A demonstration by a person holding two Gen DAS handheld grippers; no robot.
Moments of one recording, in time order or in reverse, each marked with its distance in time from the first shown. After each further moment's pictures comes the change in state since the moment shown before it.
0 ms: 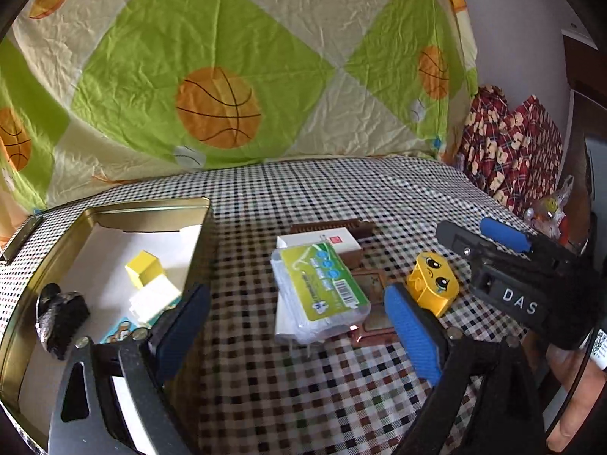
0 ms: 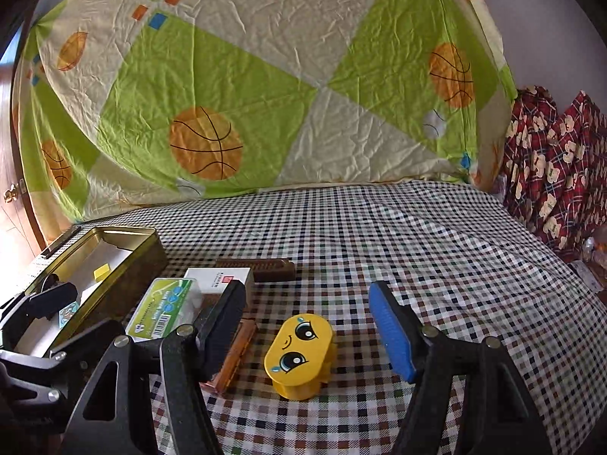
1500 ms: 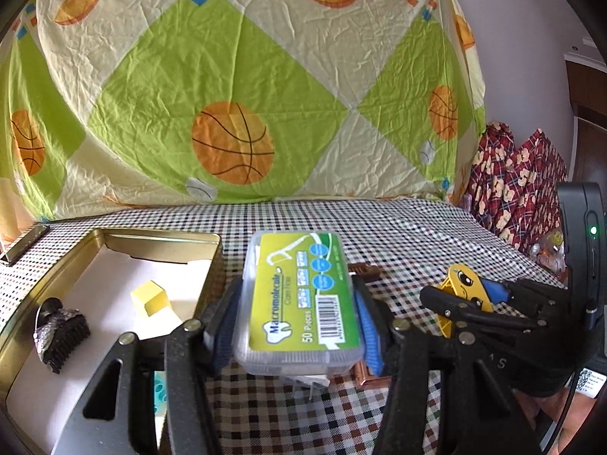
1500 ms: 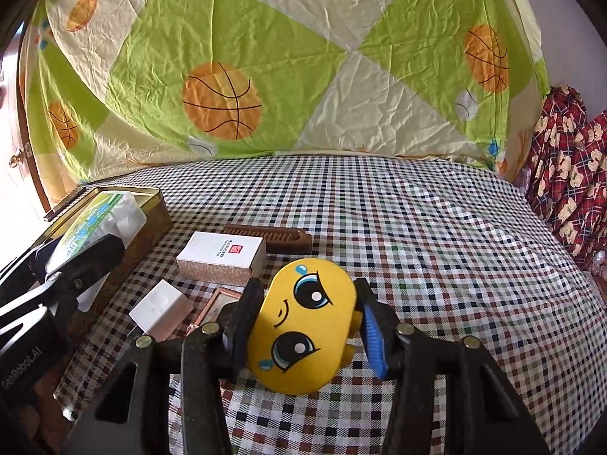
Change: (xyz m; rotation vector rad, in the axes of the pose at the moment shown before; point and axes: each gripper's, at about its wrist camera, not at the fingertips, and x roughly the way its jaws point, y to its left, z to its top) left arm -0.012 0.007 0.001 -0.055 -0.192 0.038; right arm 0.017 0.018 -0.003 -0.090 0.092 0.061
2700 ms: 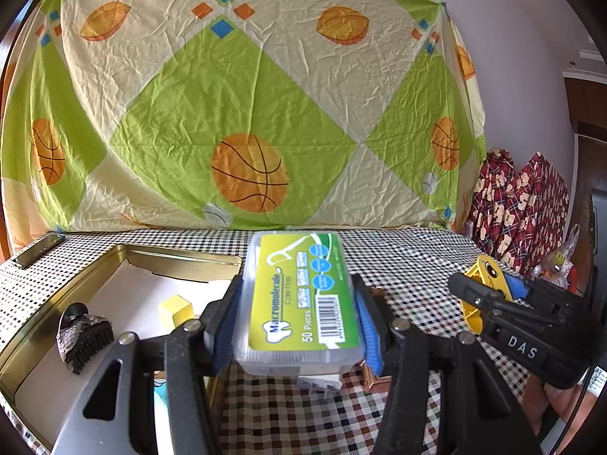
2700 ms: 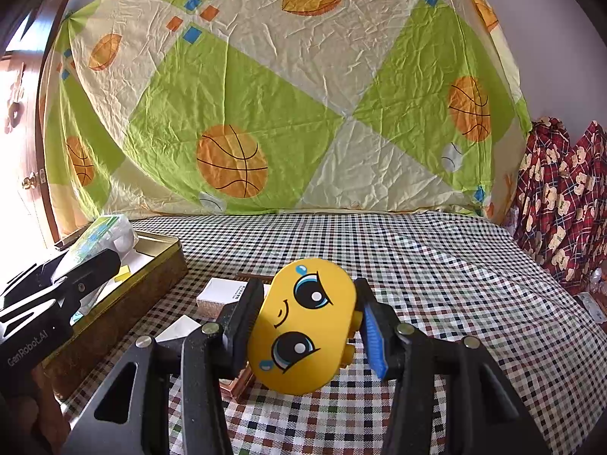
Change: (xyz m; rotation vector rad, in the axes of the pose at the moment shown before) left arm -0.028 0.013 -0.002 -0.028 -0.111 0.017; right arm -0.043 0.001 -0.005 0.003 -0.227 0.001
